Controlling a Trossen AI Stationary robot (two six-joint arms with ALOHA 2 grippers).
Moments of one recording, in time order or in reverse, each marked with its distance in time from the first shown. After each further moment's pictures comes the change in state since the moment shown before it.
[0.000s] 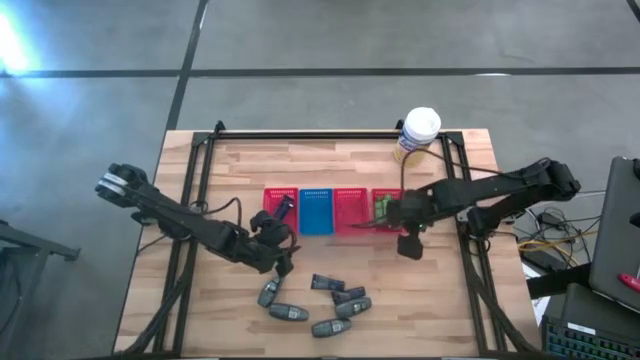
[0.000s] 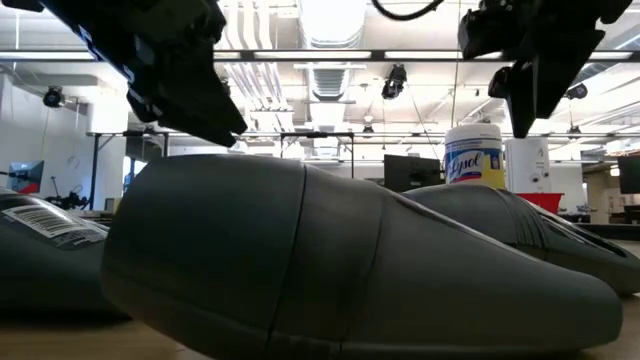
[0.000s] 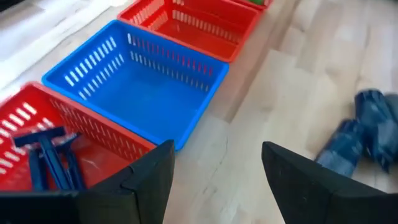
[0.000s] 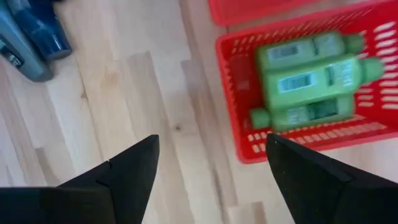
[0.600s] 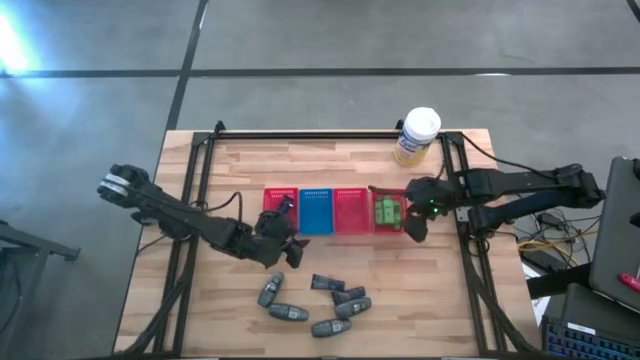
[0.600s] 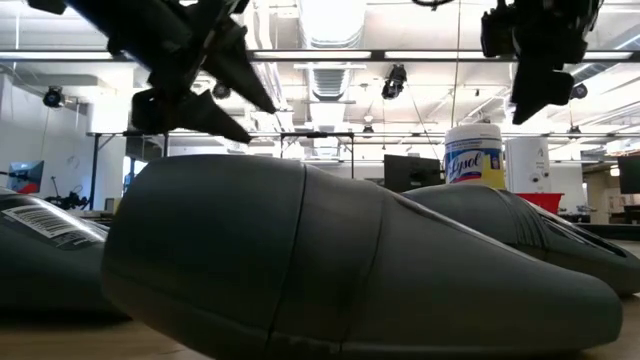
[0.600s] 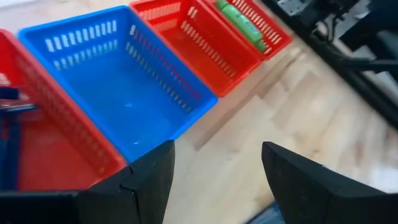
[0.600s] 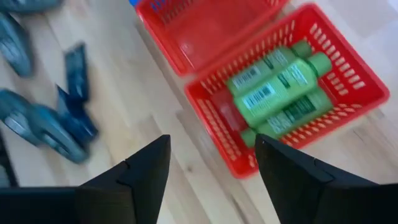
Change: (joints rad) left arm 0.051 0.018 0.028 0.094 0.026 -0.331; right arm -0.114 -0.309 -0.175 0.161 0.020 0.260
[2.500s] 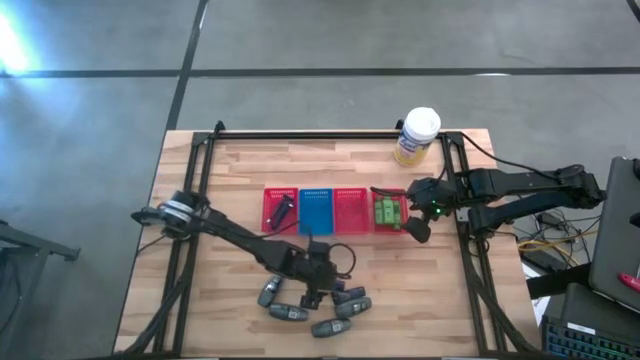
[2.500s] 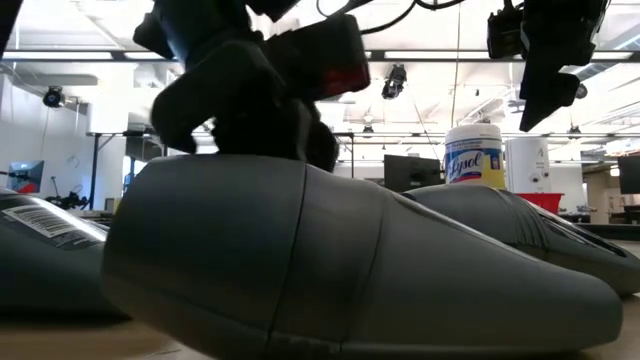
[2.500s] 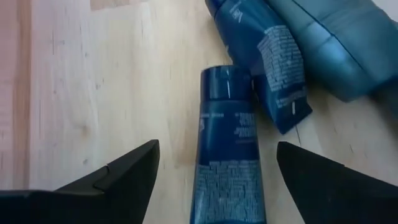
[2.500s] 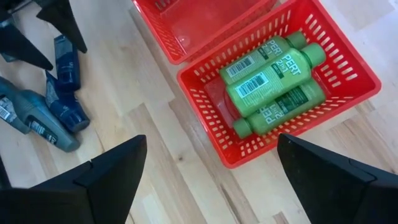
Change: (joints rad) left arm 0.011 0.554 0.432 -0.073 0.501 0.921; right arm 0.001 -0.018 -0.012 -0.038 -0.002 -0.034
